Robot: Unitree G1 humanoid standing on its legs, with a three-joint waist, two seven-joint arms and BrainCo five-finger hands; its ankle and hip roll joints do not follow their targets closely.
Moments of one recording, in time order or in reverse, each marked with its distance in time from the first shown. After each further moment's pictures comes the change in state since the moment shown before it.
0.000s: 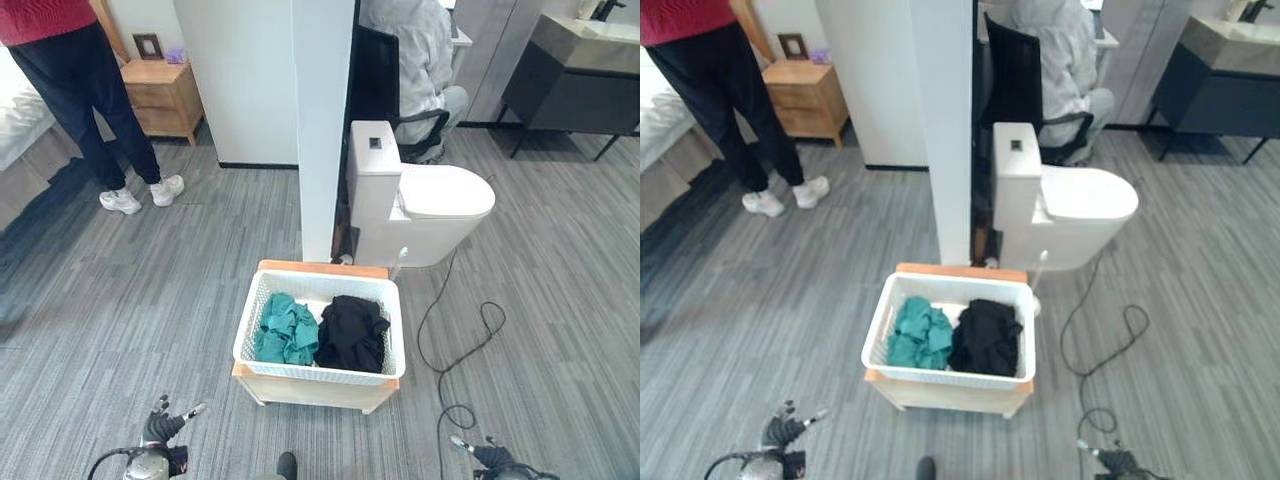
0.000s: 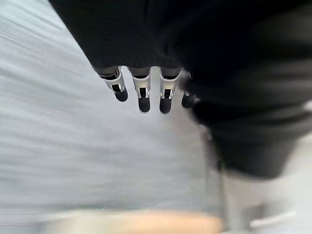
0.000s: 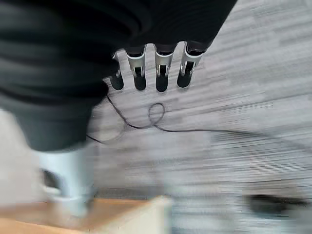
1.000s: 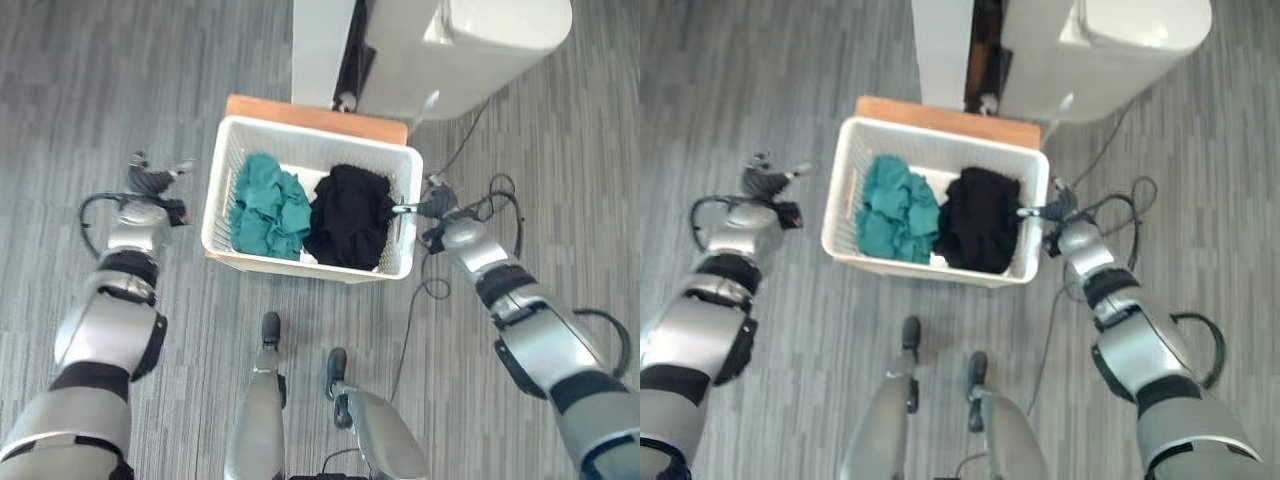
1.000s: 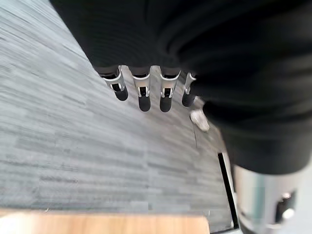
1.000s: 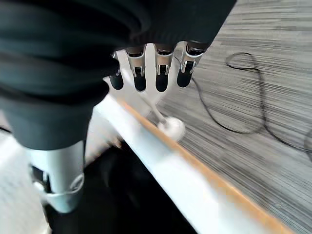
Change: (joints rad) left arm -1.441 0.263 -0.495 0.931 -0.306 0.114 0.057; right arm -1.136 -0.096 0.708 0.163 0.038 0.105 0.002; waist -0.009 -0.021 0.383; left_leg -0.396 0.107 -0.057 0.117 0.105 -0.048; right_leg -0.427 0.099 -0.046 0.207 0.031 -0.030
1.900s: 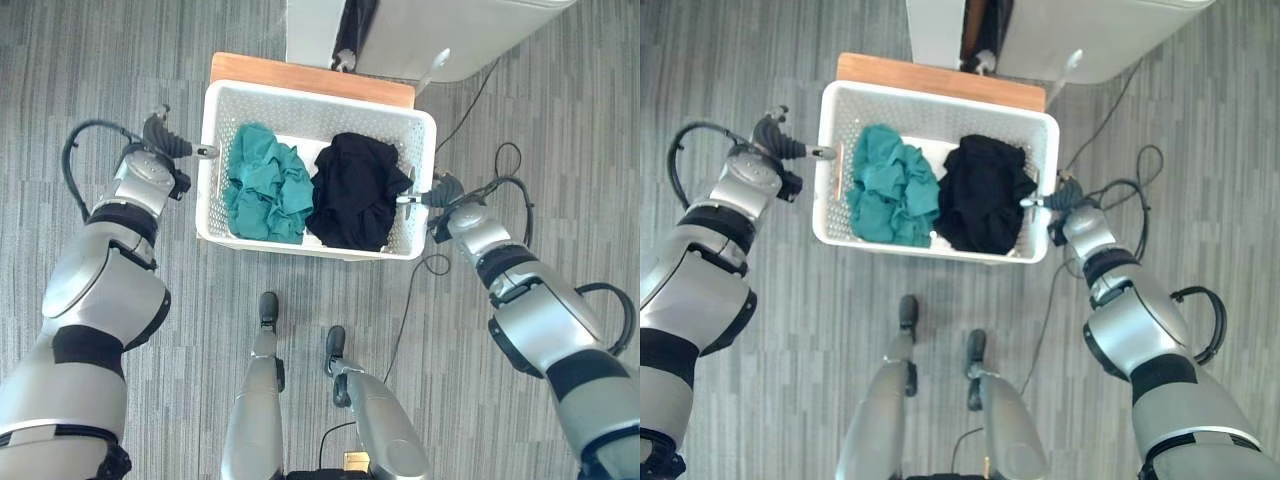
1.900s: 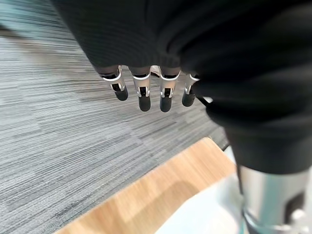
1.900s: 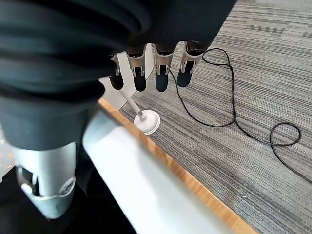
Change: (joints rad) left arm -0.225 -0.035 -0.451 0.122 0.276 0.047 -0.145; right arm -0.136 -0.002 0.080 0.210 0.065 -0.031 0.067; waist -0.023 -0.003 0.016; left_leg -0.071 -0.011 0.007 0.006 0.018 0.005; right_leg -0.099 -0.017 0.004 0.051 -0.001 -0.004
